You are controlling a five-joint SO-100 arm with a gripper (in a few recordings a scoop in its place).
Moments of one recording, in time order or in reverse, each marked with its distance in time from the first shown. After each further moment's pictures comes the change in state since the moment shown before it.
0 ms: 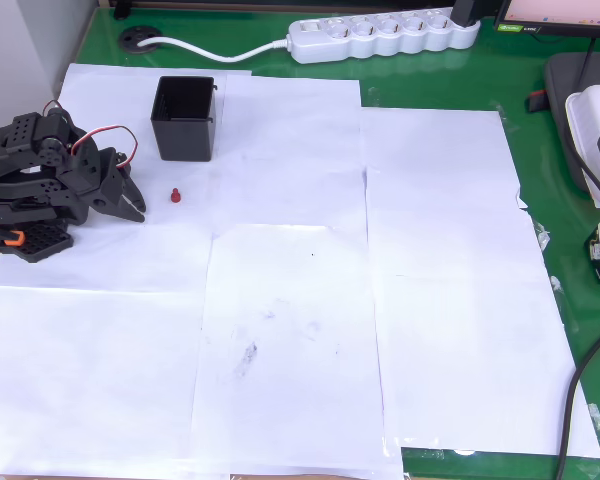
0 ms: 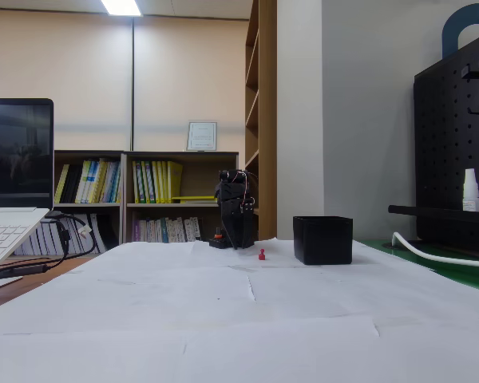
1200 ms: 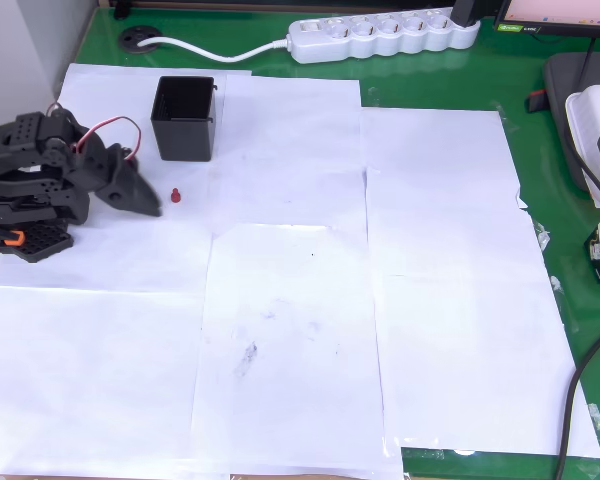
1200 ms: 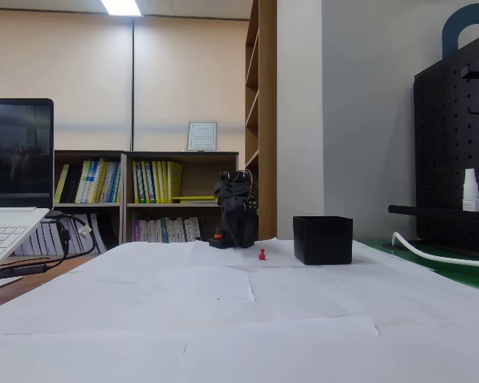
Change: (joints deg) arm -0.2 11.2 9.7 0.5 -17.1
